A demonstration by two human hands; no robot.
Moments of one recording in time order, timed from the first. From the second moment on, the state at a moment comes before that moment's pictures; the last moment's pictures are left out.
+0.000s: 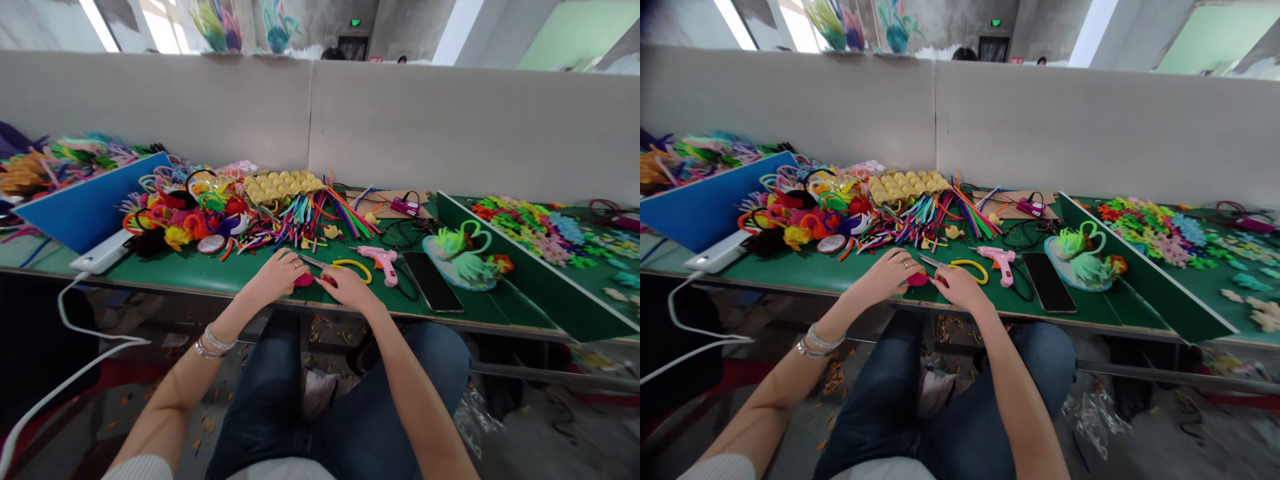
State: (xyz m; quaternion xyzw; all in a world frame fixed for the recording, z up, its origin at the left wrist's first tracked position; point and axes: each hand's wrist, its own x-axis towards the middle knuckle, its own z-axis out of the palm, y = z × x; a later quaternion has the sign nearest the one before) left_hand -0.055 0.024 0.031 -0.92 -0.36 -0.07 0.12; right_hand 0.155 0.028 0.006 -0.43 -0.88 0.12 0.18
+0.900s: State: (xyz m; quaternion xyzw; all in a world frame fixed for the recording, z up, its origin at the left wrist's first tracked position) left_hand -0.048 0.015 -0.008 -0.87 -0.41 -0.28 -0.03; right_hand 0.177 0.031 0.018 -0.42 -0.83 0.28 0.24
